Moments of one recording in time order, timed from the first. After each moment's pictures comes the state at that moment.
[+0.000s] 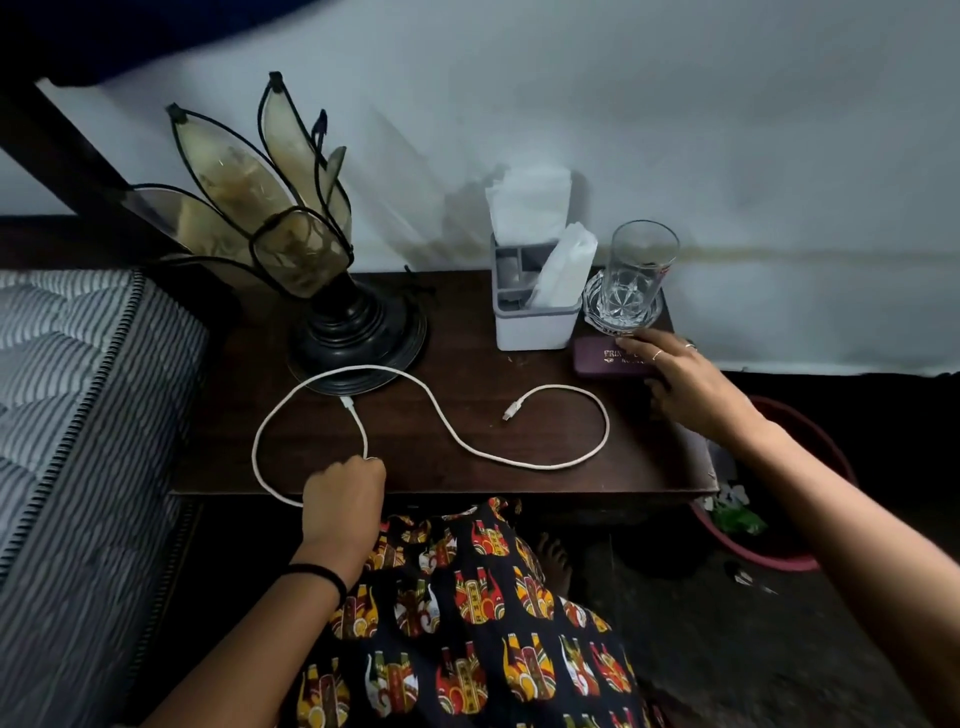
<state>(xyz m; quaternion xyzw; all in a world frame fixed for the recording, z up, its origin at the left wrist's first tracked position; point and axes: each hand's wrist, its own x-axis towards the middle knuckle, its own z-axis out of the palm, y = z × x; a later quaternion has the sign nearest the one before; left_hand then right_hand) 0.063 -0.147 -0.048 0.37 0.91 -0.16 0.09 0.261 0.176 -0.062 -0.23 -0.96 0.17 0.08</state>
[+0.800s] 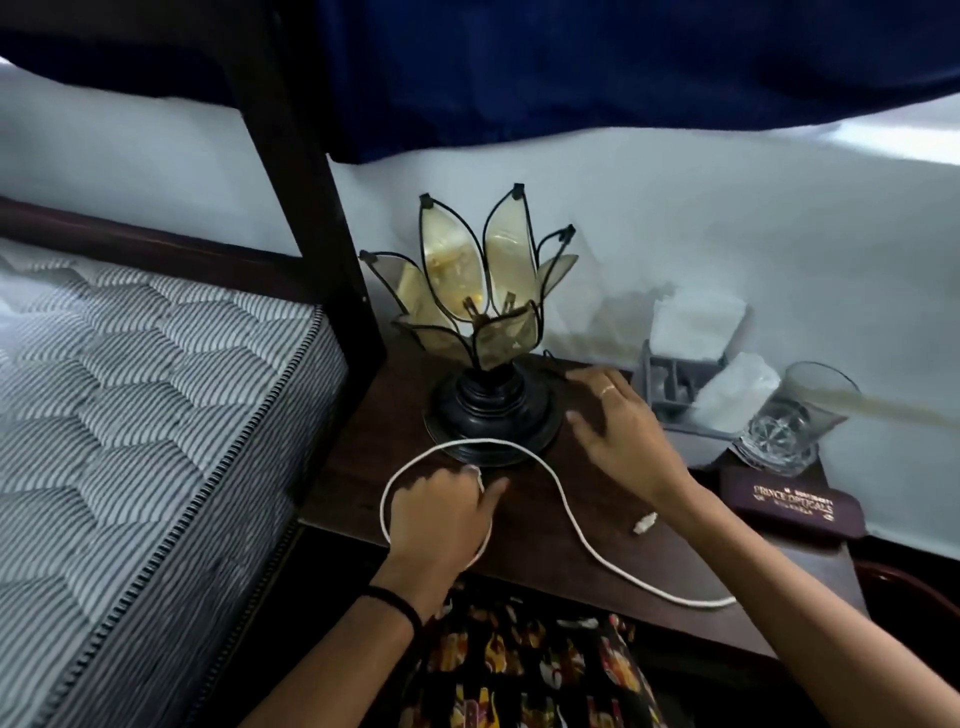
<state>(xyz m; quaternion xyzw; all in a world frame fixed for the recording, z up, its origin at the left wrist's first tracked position) 0.000 -0.156 -0.032 0.33 0.94 0.08 -0.06 0.064 0.049 -0.007 -0.15 -0.93 0.28 0.17</state>
